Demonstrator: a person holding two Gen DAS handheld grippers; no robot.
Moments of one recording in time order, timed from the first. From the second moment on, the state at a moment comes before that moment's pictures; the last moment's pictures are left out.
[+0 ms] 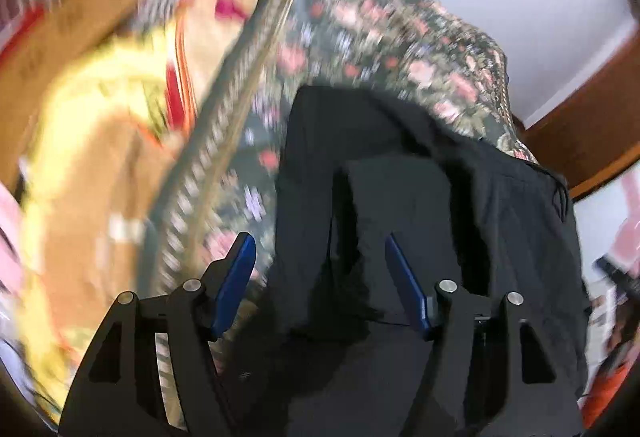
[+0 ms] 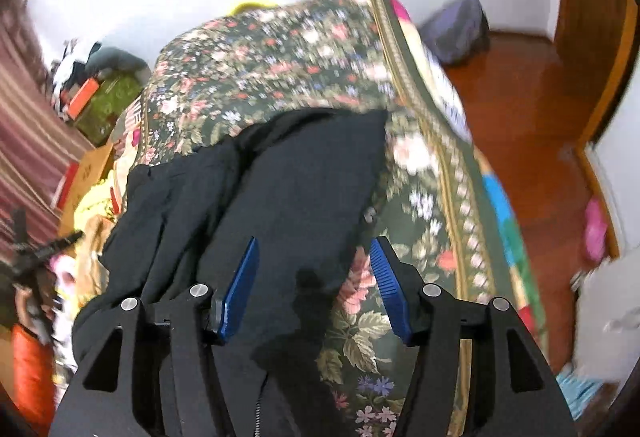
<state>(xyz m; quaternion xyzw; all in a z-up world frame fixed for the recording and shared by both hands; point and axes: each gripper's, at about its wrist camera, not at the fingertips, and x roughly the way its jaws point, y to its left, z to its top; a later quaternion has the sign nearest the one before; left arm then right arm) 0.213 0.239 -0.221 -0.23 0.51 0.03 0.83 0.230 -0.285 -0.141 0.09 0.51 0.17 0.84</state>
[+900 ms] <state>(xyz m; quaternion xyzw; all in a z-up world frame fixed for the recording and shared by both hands) 0.298 0.246 -0.299 -0.24 0.54 0.03 0.80 0.295 -0.263 -0.175 0.16 0.54 0.24 0.79</state>
